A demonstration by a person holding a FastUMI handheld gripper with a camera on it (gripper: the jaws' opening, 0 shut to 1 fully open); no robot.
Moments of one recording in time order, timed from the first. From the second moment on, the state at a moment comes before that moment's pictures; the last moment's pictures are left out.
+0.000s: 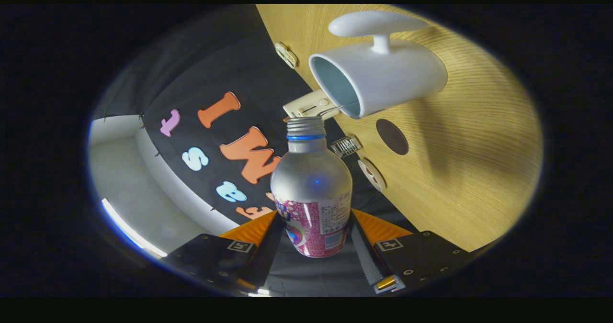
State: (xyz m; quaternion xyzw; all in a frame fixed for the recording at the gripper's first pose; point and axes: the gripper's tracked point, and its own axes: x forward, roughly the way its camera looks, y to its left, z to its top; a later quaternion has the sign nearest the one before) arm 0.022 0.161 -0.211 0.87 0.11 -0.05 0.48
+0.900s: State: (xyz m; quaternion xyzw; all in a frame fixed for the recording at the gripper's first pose) arm 0.027 0.161 -0.222 0.86 0.11 -0.05 0.49
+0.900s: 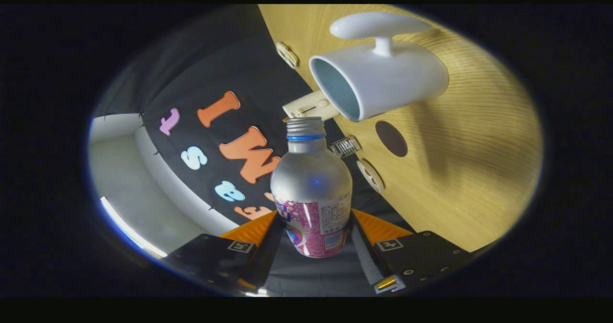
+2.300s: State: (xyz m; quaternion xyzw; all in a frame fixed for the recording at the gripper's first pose) arm 0.073 0.107 -0.202 0.37 0.14 -0.04 0.92
